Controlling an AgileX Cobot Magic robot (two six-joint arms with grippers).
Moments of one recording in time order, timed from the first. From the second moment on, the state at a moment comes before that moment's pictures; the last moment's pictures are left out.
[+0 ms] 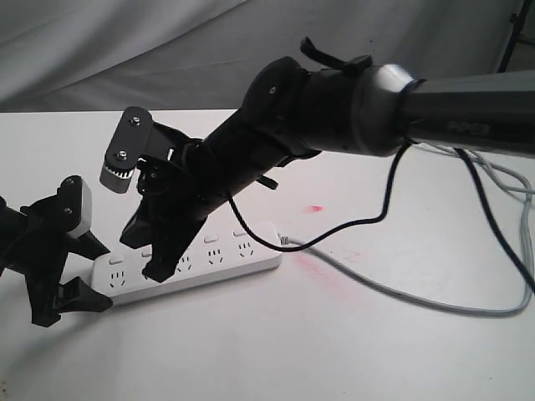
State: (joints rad) left arm -0.08 1.87 -0.83 -0.91 0.70 2.09; right arm 0.60 2.06 -1.55 0.89 0.74 -1.37
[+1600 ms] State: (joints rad) left arm -0.08 1.87 -0.83 -0.91 0.70 2.09; right arm 0.61 2.38 -1.80 1.08 0.62 -1.65
